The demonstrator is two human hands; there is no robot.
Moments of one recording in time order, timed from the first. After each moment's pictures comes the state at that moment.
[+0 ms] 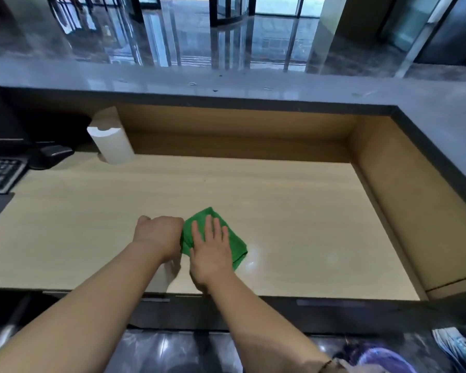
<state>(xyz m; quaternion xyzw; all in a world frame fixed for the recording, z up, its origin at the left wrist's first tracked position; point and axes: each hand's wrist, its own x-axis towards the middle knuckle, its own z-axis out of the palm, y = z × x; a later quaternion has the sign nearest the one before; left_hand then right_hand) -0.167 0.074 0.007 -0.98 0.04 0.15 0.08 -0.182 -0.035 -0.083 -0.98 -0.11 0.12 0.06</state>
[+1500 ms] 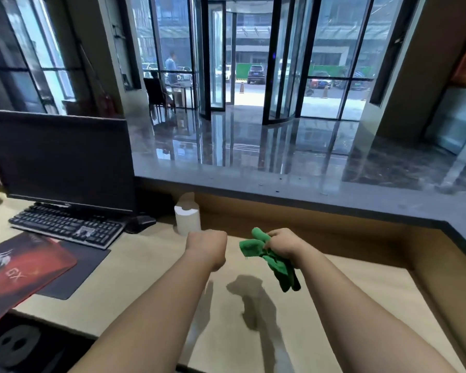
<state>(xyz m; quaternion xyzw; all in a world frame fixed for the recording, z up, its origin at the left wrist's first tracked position) -0.136 0.113 0.136 -1.00 -0.04 0.03 0.07 -0.079 -0.059 0.125 -0.87 0.00 0.20 0.45</state>
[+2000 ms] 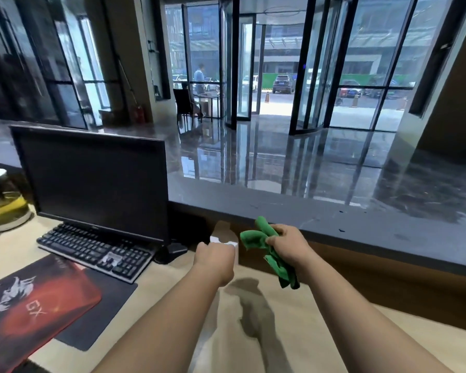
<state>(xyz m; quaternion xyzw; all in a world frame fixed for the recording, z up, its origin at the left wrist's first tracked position) -0.046 0.232 0.129 -1.00 -0.05 0.03 0.06 0.016 0.079 0.142 -0.85 -0.07 0.11 0.50</state>
